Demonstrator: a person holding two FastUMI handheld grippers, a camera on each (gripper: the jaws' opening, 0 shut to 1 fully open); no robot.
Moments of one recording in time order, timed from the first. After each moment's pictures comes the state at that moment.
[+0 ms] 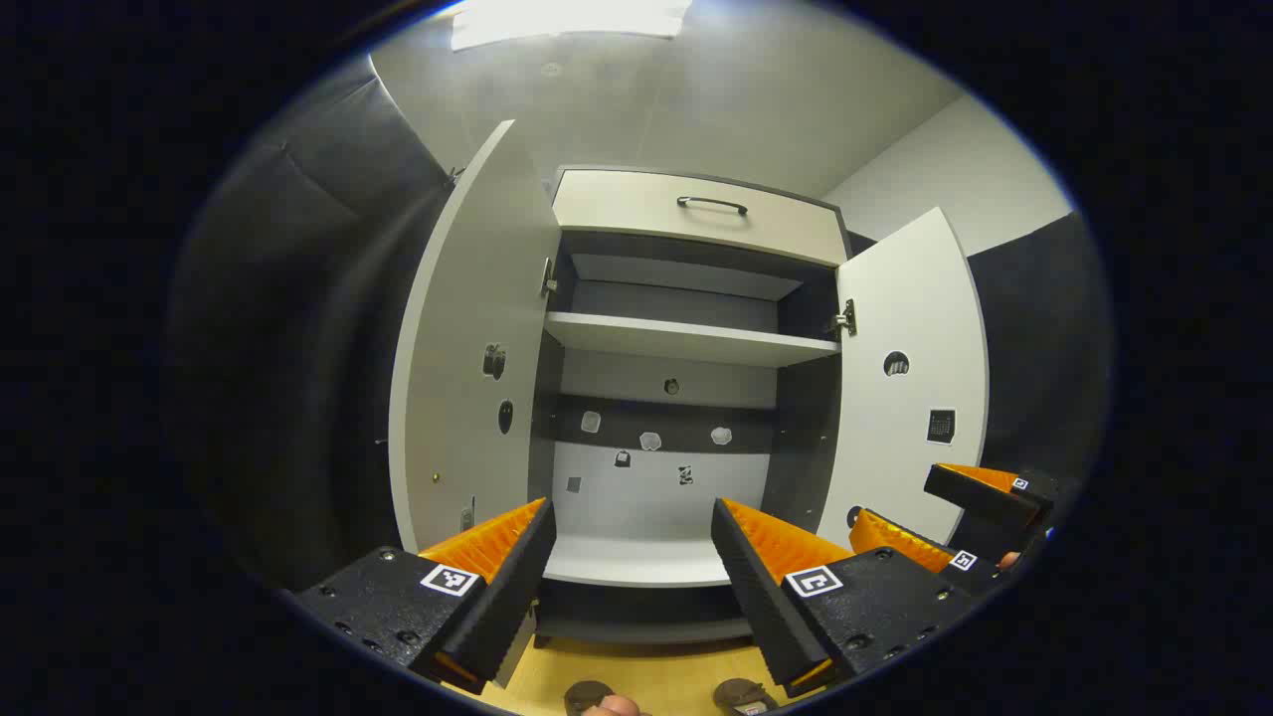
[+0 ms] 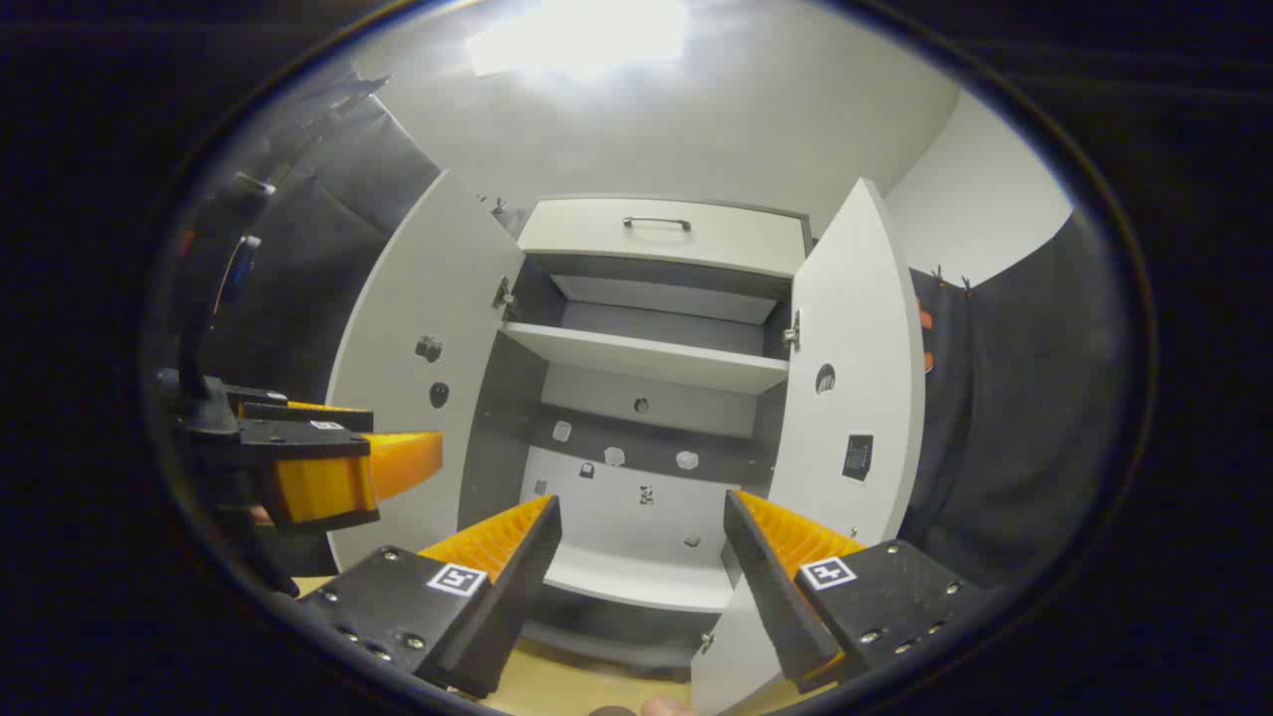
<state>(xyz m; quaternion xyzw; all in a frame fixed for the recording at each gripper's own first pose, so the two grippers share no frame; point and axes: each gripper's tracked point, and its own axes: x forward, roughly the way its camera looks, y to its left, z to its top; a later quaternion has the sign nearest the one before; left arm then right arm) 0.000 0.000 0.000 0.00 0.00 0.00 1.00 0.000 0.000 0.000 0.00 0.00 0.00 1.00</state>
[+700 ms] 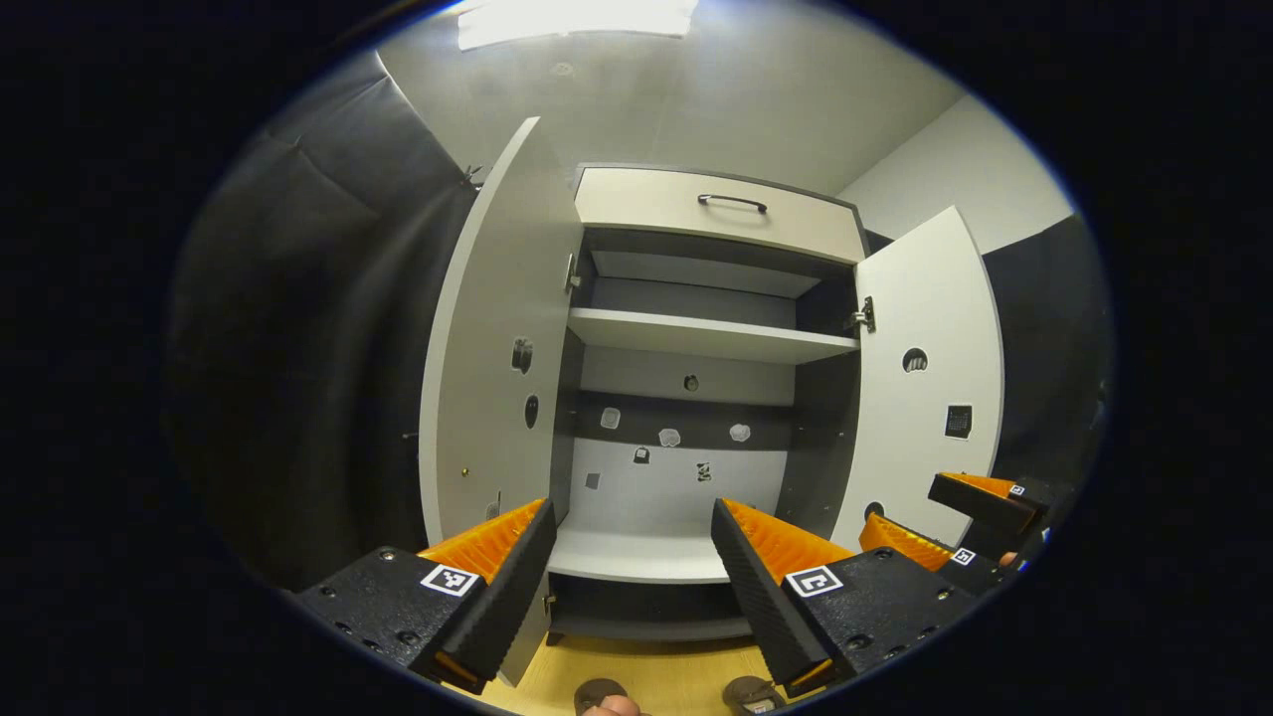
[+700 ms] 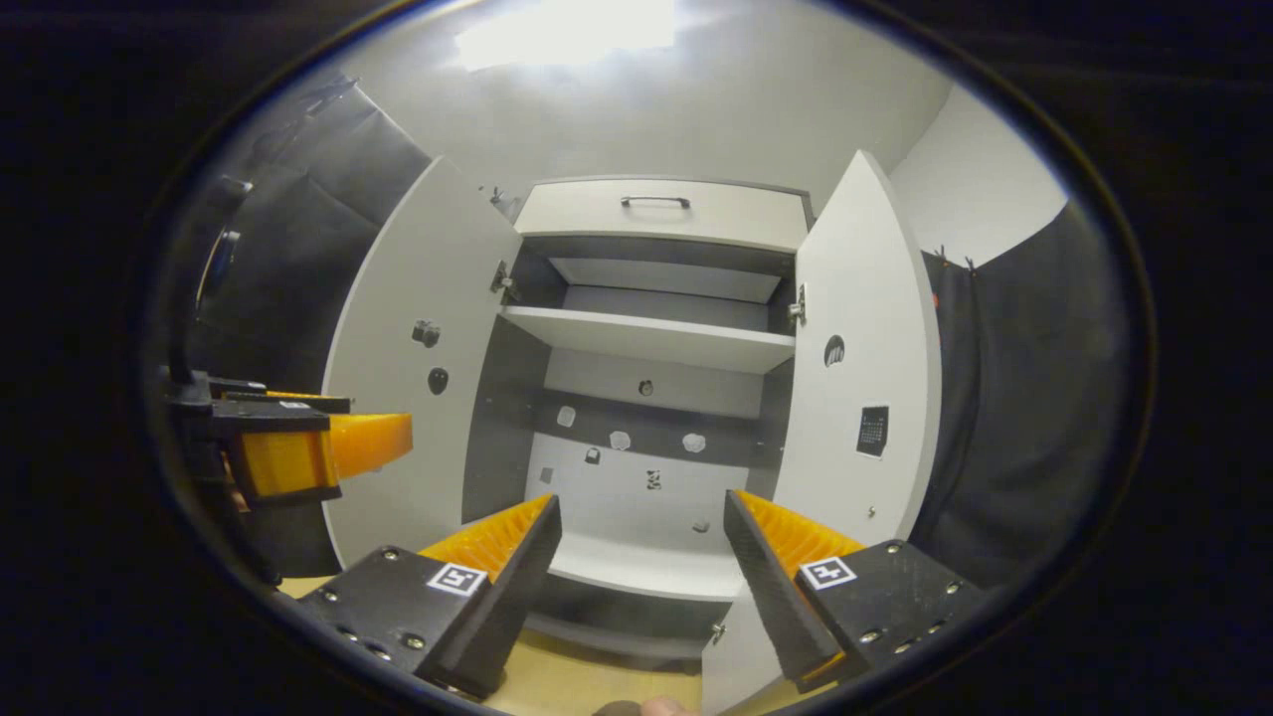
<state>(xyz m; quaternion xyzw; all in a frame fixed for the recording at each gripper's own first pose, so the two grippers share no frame) -0.004 0.019 -0.004 -0.01 0.00 0.02 1.00 0.007 0.002 -0.017 0.01 0.02 0.01 1.00</state>
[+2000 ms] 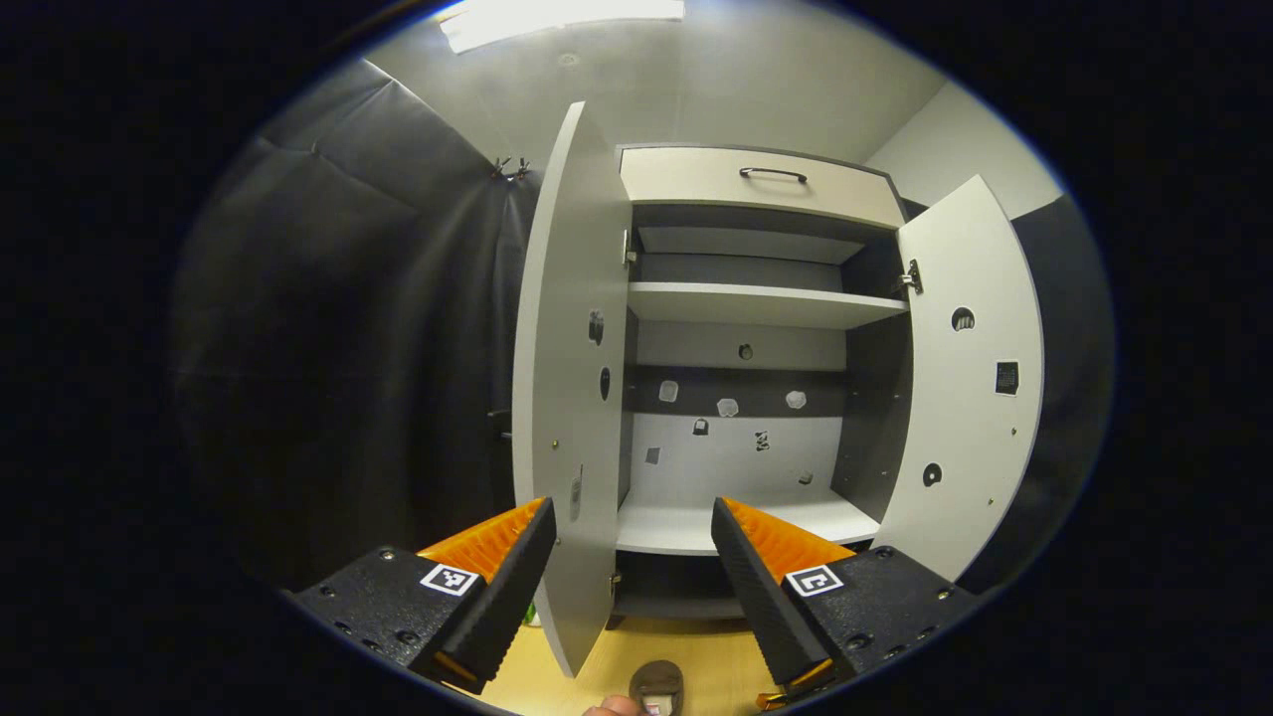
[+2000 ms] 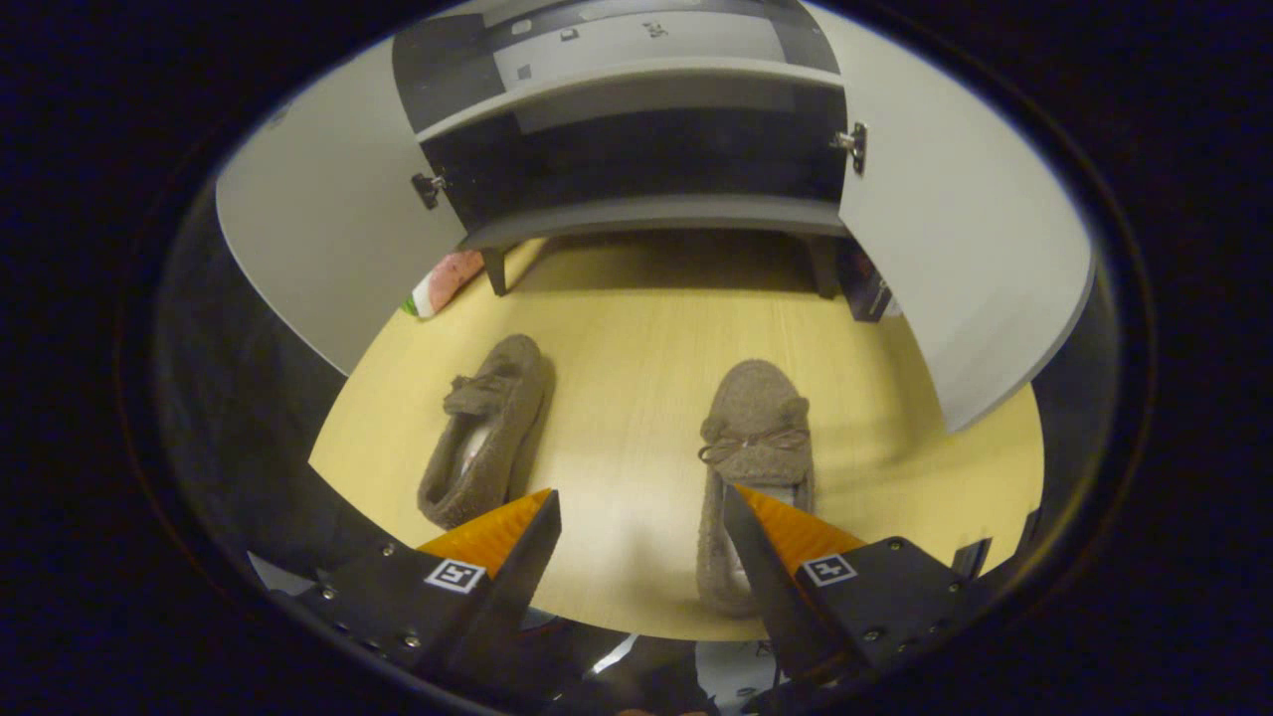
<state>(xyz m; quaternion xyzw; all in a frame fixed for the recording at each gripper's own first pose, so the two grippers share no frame) -0.028 0.074 -0.023 0.03 0.04 0.10 0.99 -0.147 0.083 -0.466 0.14 0.57 0.07 0.81</state>
